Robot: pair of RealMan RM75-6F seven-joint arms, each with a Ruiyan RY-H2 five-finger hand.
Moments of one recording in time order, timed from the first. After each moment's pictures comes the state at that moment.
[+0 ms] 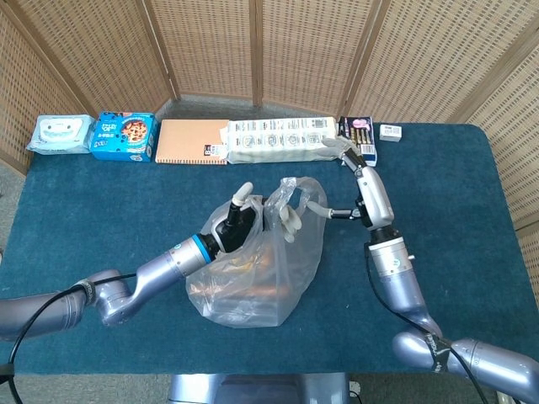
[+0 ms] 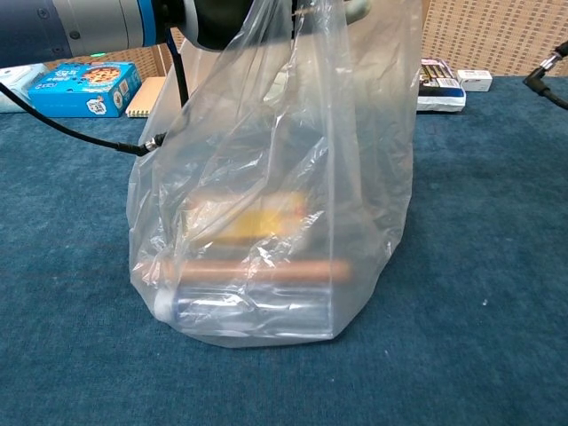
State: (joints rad) left arm -1.06 -1.40 -0.23 -1.54 1.50 0.82 -1.88; right arm 0.65 -1.42 0.47 -1.71 -1.19 1.19 0.34
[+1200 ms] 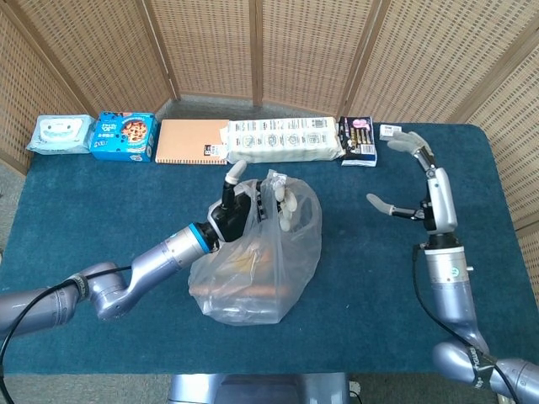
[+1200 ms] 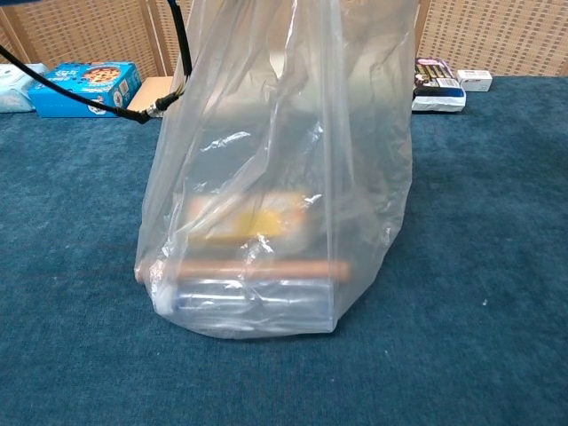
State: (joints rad) left arm -1.07 -1.33 -0.31 -1.60 1.46 0.80 -2.07; right arm 0.49 -1.27 0.46 -1.74 -1.22 1.30 0.50
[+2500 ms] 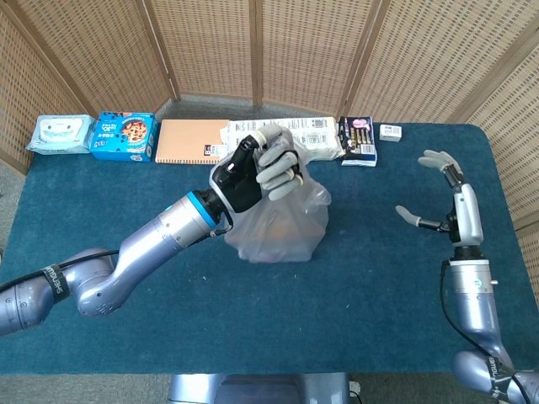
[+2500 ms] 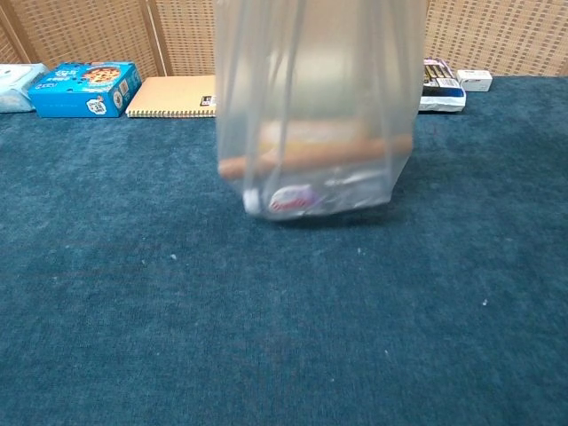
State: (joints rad) left arm -1.08 -1.14 -0.68 -1.81 1.09 0.59 -1.86; right arm 0.41 -1.23 0.40 -1.65 -1.21 1.28 0.52
